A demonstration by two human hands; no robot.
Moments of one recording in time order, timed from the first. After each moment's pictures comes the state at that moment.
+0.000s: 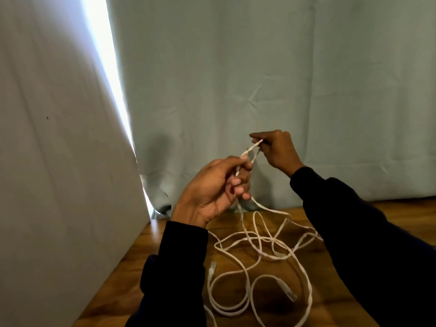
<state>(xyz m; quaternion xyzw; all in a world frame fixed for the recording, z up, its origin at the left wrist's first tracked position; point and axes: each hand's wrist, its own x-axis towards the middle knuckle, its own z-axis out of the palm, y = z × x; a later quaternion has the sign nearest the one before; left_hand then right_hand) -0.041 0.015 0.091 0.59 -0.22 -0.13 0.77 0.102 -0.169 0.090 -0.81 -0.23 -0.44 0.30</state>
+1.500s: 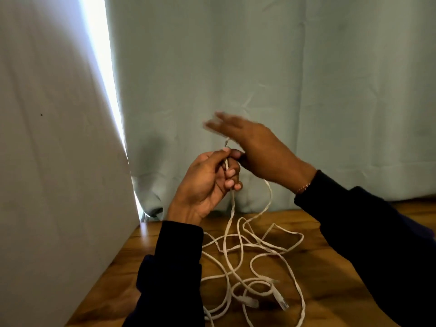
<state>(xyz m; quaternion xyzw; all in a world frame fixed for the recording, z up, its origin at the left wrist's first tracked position) -0.050 0.024 0.097 0.54 -0.29 -0.03 0.79 -0.015 -0.122 0.131 -0.82 -0.36 -0.45 0.07</state>
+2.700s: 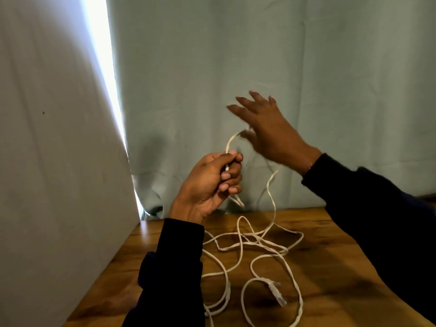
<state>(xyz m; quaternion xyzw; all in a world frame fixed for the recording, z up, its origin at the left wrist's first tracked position) -0.043 0.023 0.093 0.54 -0.30 -0.08 0.78 0.012 -0.150 0.150 -0.84 -0.27 -0.47 0.00</state>
